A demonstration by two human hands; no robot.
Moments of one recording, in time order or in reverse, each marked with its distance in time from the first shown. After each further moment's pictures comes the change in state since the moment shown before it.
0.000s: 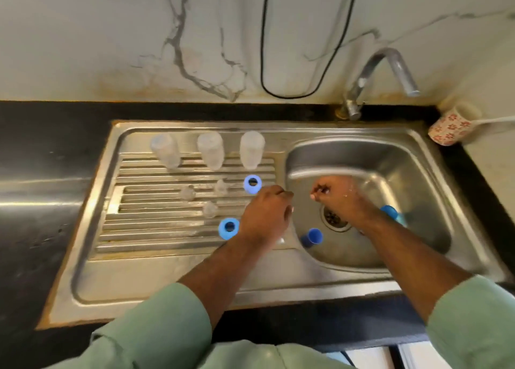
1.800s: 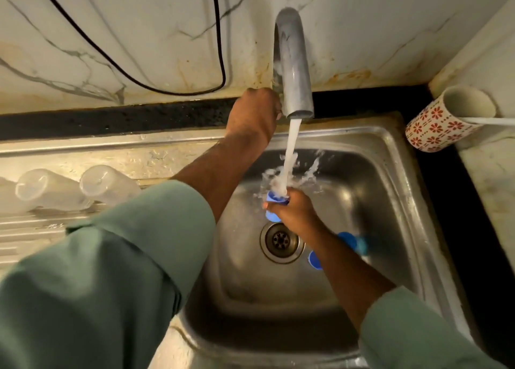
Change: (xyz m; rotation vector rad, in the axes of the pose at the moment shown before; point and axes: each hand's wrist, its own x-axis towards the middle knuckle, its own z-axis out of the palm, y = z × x) left_hand 0.306 0.149 0.042 -0.033 0.074 -0.361; right_hand 0.113 0.200 0.006 0.708 0.054 0.324
